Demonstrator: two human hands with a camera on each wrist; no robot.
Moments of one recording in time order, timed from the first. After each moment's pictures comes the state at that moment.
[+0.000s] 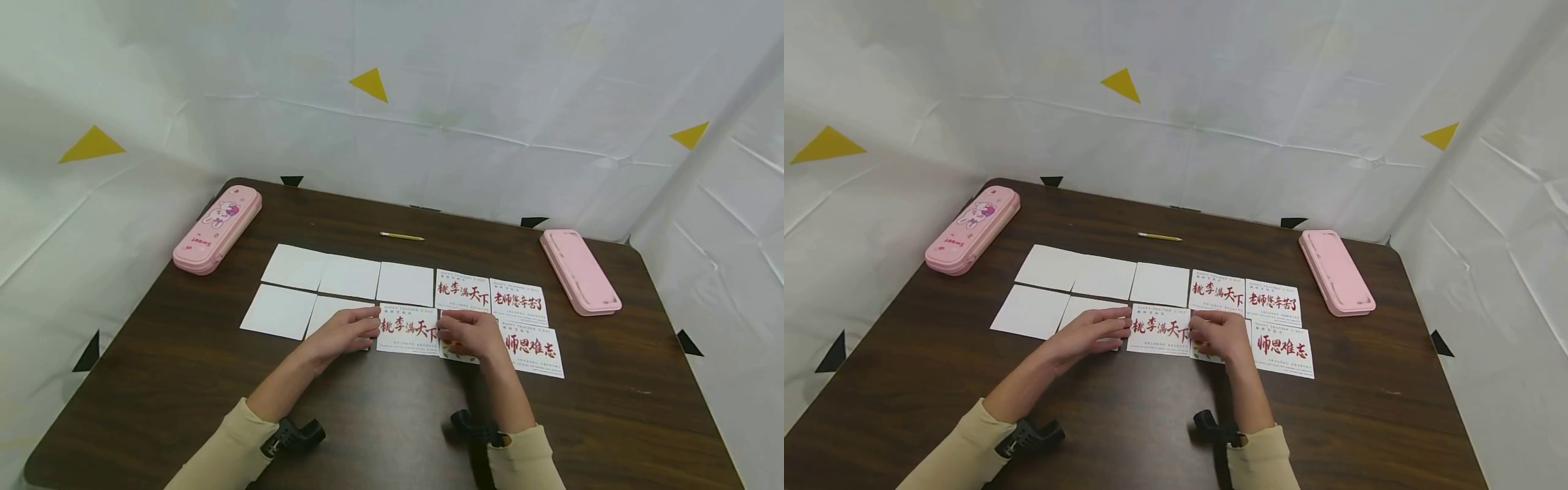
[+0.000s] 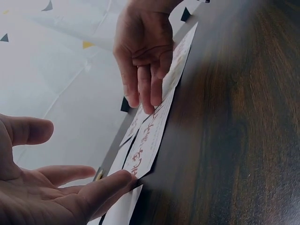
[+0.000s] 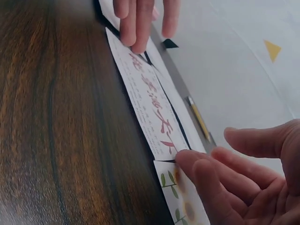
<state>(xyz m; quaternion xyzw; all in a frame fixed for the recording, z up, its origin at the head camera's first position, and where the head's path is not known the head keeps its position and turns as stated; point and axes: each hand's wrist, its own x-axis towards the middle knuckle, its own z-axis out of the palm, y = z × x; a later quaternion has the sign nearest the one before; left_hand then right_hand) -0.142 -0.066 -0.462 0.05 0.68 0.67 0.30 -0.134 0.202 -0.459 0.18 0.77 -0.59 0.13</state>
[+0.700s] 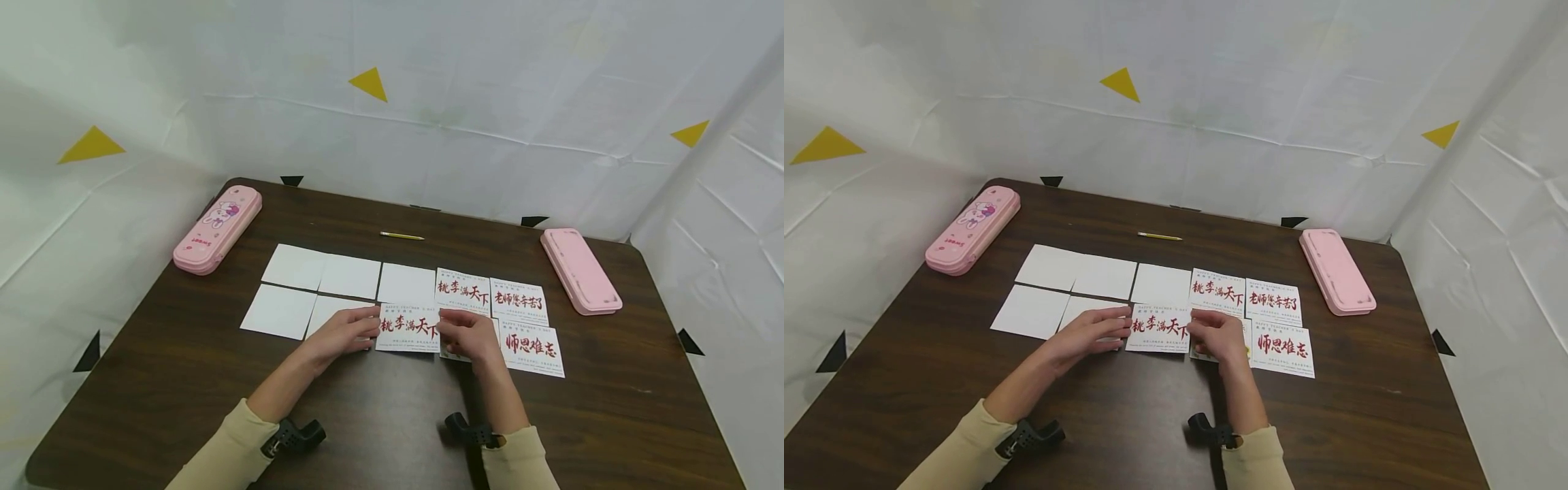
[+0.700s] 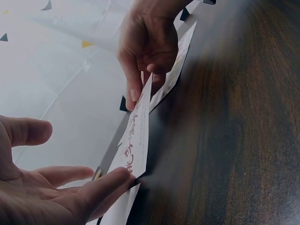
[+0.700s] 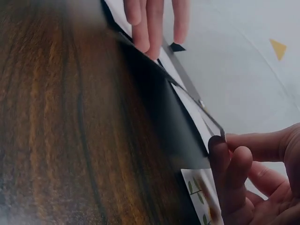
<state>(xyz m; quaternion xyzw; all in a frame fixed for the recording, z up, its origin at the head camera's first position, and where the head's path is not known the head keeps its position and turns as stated) -0.142 -0.067 -0.463 0.06 0.67 0.68 0.30 -0.134 0.195 -0.468 0.20 0.74 -0.63 0.11</state>
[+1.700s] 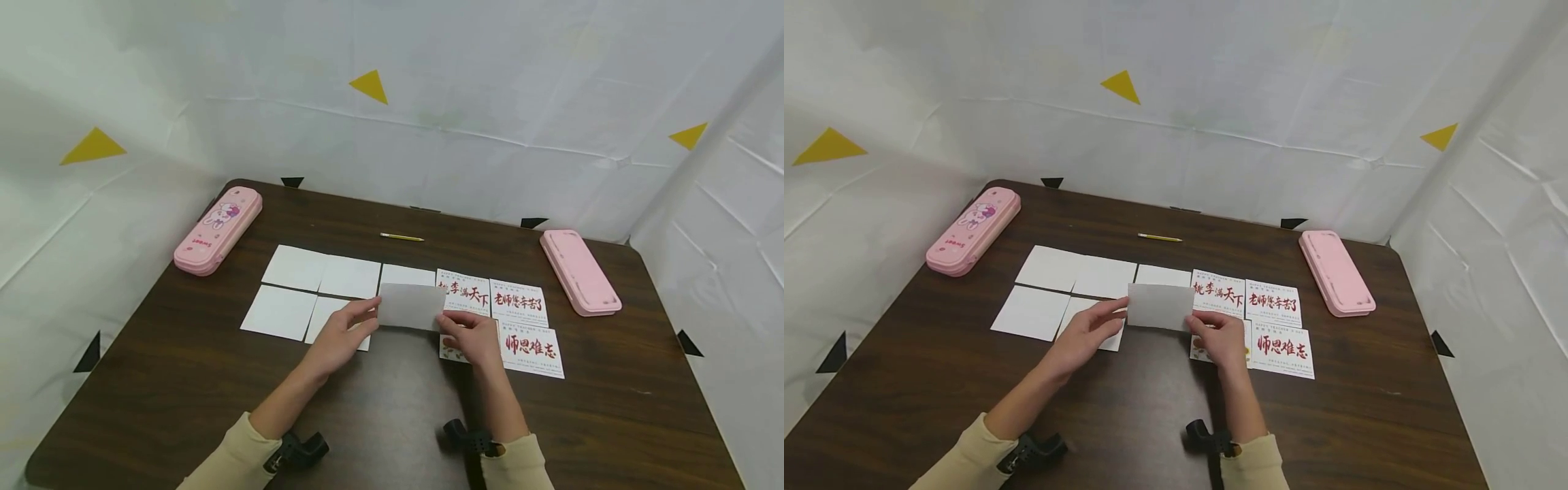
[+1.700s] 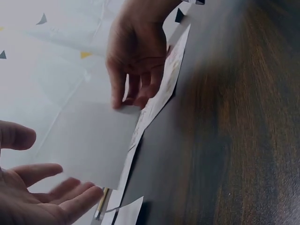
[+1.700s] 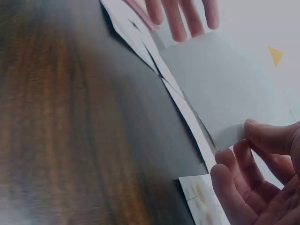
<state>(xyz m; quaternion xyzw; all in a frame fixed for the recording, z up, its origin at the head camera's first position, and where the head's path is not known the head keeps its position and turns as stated) -0.122 -0.062 -0.451 0.11 0.76 0.63 0.11 -0.127 0.191 -0.467 0.17 0.75 -0.63 0.04</state>
